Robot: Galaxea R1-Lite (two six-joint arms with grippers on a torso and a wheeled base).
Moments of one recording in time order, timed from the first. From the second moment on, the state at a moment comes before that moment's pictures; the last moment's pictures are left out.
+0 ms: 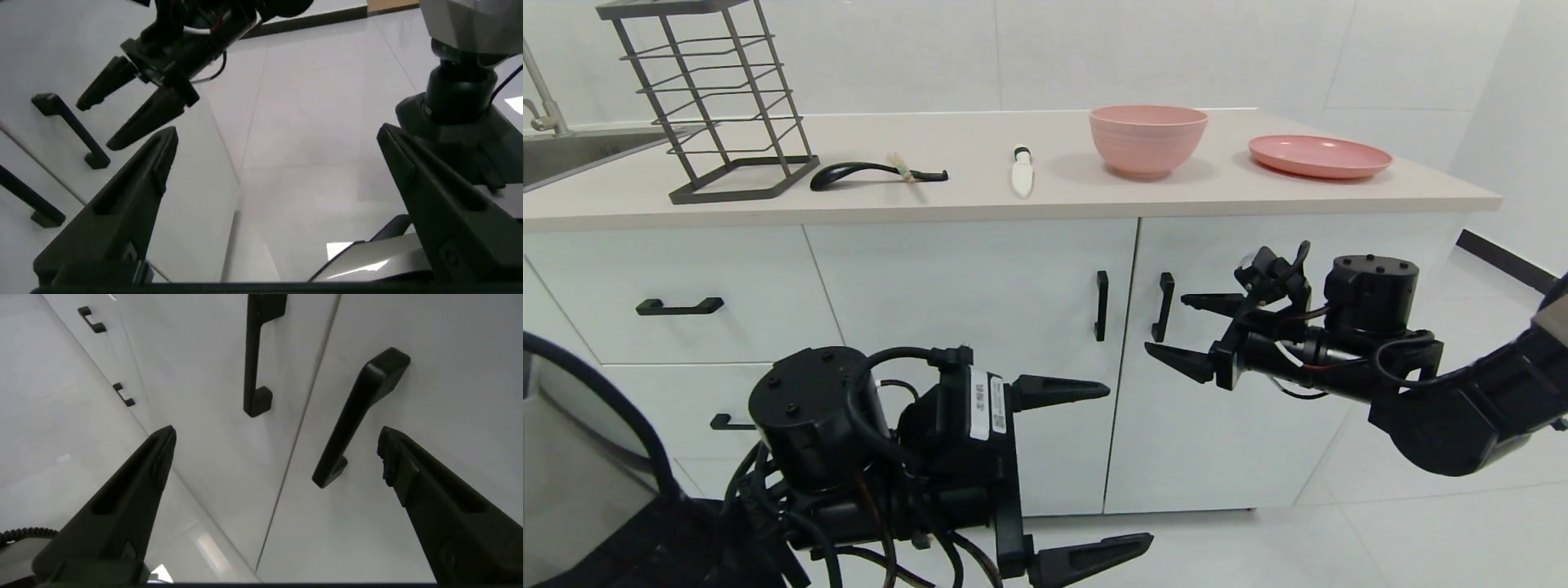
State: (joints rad) left arm -0.76 1.87 -0.45 -1.42 -0.69 0.25; right arm 0.32 2.01 -0.74 -1.02 0.57 -0.22
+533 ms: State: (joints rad) left arm -0.74 2.01 -0.74 -1.41 -0.57 0.11; right arm 0.32 2.08 -0.77 -1.08 0.58 -0.22
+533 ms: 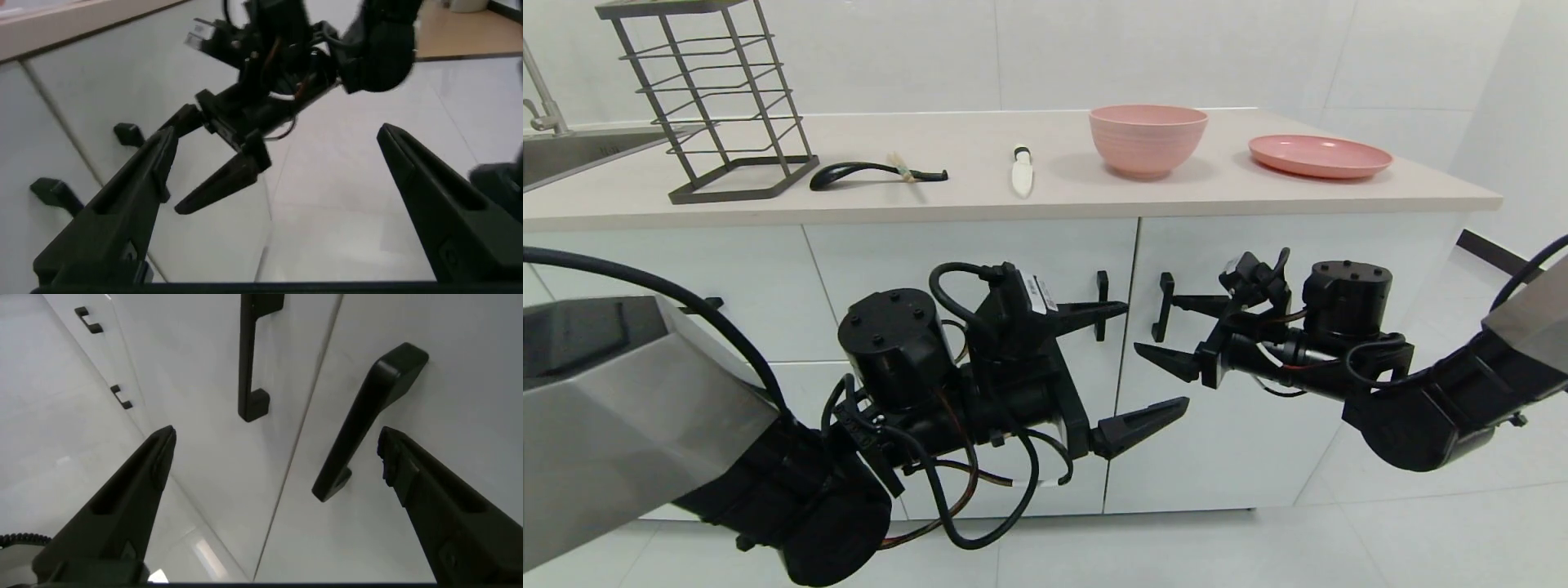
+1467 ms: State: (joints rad) left arm -0.73 2.06 -0.82 -1.39 -0.50 0.09; right arm 0.36 2.09 -0.67 -1.21 0.73 -0.23
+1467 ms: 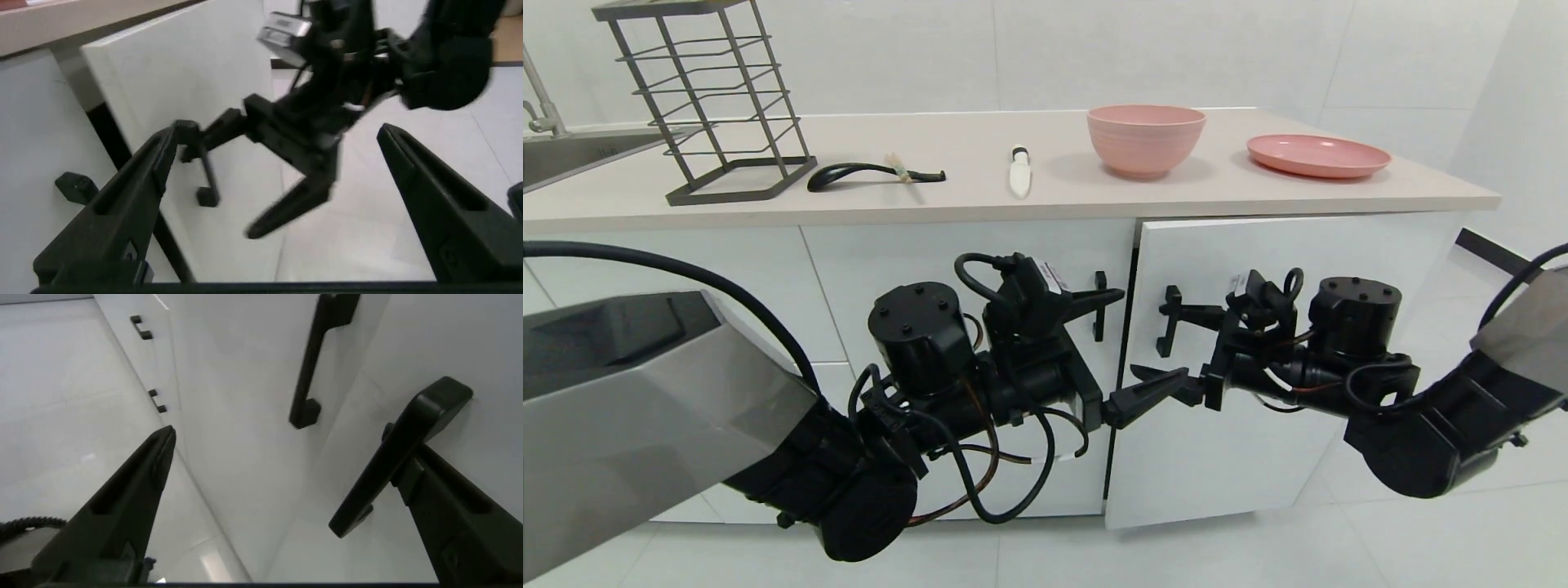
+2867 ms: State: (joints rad) left arm -0.85 2.21 -1.20 -1.19 -0.45 0.09; right arm 0.25 1.85 -0.30 -1.28 0.76 -0.24
